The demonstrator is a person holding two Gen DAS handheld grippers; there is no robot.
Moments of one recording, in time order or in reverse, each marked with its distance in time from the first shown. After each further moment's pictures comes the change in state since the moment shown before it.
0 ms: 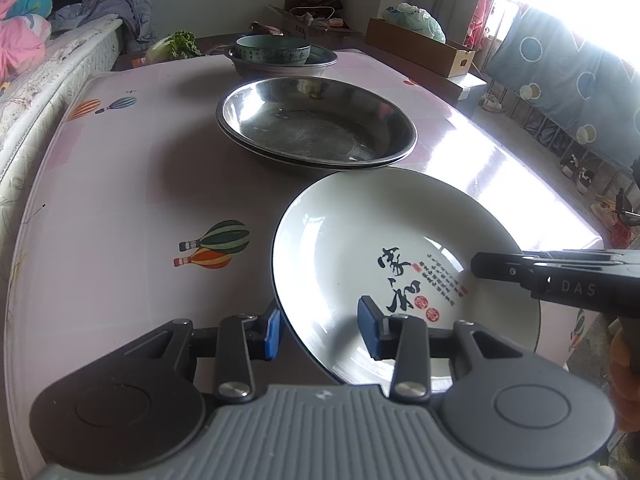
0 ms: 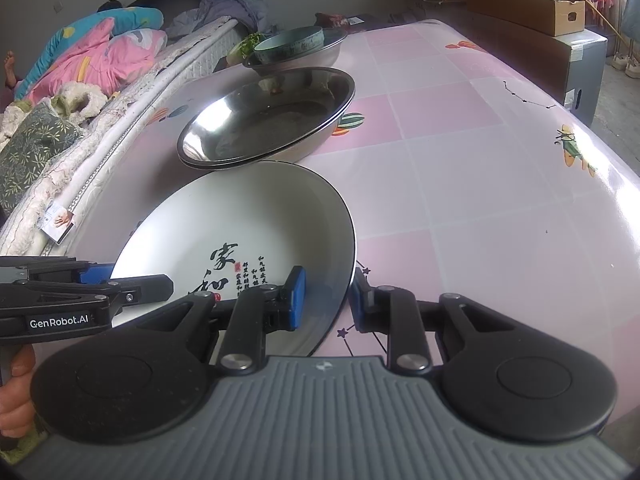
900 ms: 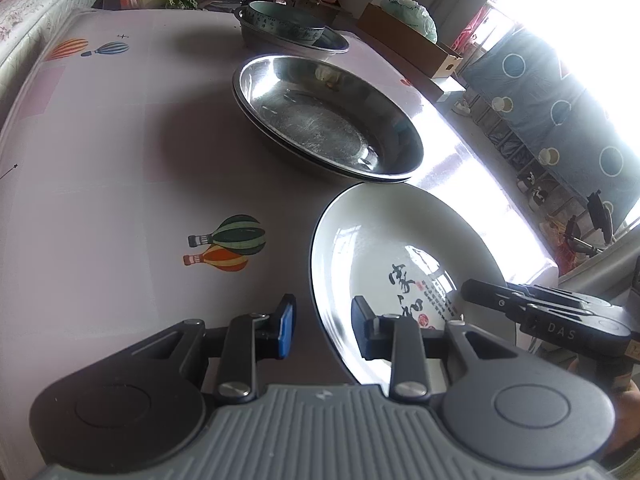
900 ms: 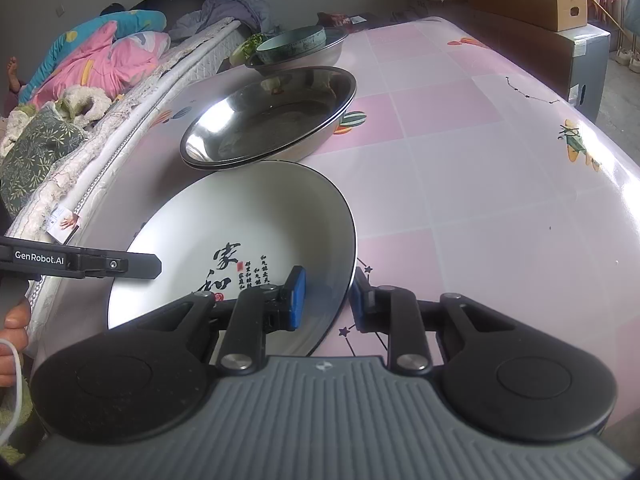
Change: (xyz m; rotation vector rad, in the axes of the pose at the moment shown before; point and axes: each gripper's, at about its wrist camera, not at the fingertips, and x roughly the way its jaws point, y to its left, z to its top) left arm 0.014 0.054 0.023 -0.136 0.105 -0.200; right arm -0.001 -0.002 0.000 0.009 0.001 0.019
